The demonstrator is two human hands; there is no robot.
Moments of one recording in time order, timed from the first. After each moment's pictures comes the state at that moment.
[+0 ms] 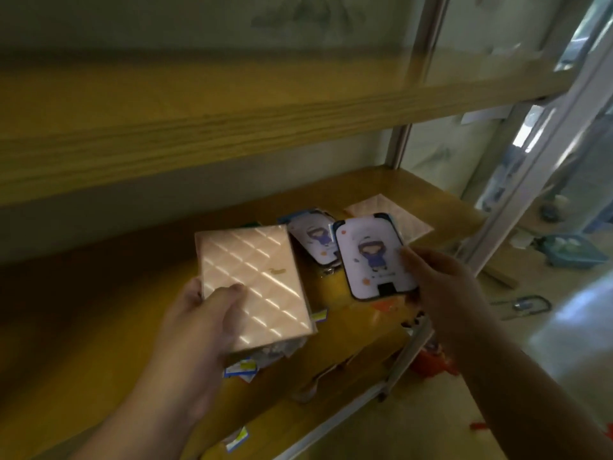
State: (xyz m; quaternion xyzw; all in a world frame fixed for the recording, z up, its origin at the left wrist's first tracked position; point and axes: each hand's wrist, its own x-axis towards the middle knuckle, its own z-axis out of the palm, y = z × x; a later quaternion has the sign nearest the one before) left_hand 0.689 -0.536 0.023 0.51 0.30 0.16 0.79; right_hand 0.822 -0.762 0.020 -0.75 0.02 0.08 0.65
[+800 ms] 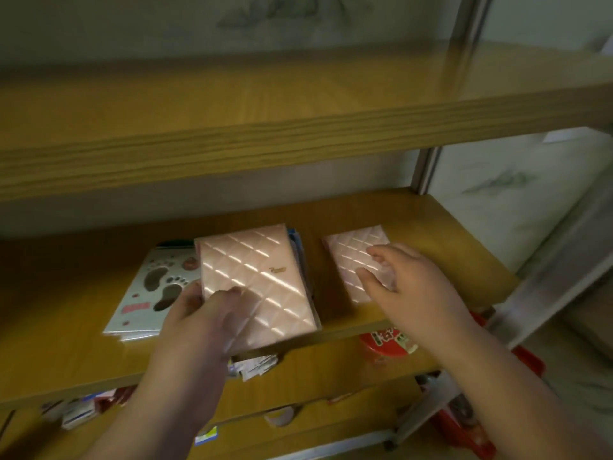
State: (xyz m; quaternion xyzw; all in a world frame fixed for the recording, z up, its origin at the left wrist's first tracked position) left_hand 0.805 -0.662 0.026 0.53 0.36 0.28 0.71; right_hand 1.003 -0.818 0.011 -0.87 -0.38 0.00 0.30
